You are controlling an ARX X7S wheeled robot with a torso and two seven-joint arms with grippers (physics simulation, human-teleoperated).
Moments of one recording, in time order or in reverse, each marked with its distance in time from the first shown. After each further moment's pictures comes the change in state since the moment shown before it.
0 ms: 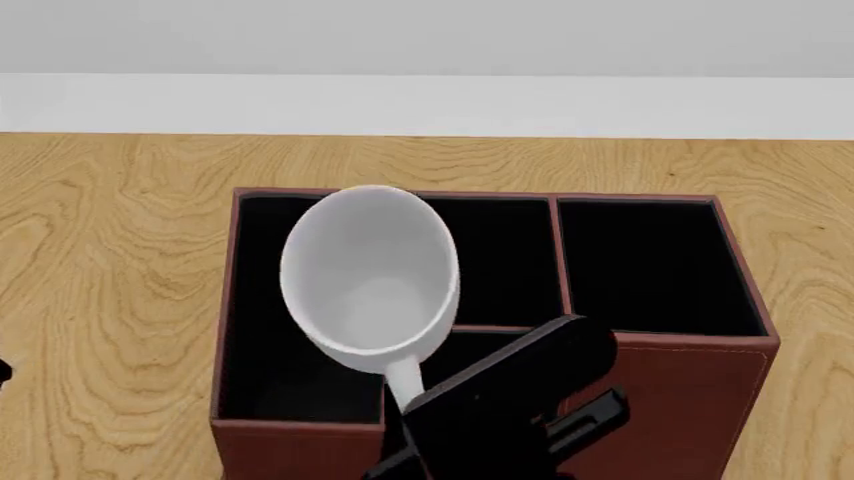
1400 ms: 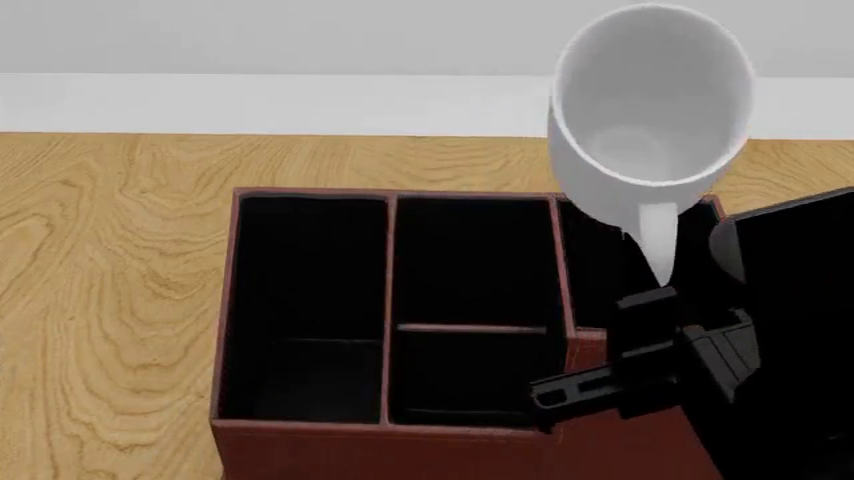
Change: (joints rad) left arm 0.109 -0.022 -0.058 0.064 0.000 0.029 -0.048; right arm 0.241 0.285 0.421 0.199 0.655 0.050 0.354
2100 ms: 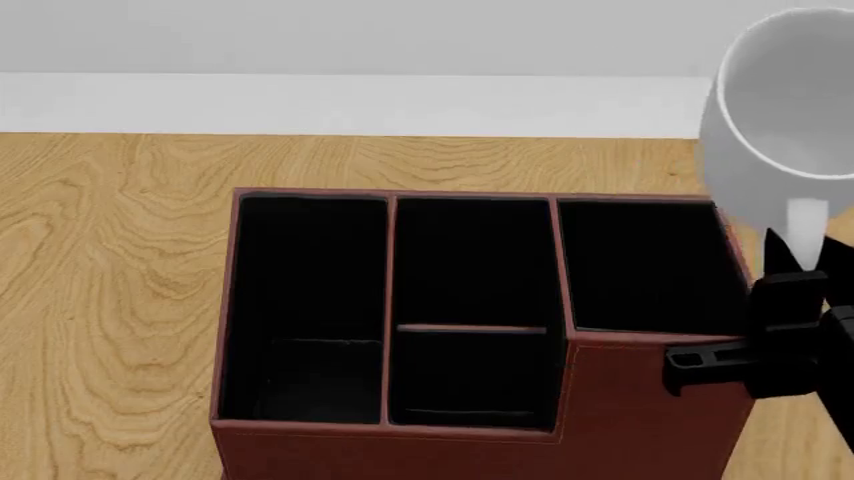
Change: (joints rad) left arm 0.026 -0.006 -0.004 0.001 0.016 0.006 -0.018; right arm -0.037 0.139 0.087 0.132 0.030 -0.041 0.032
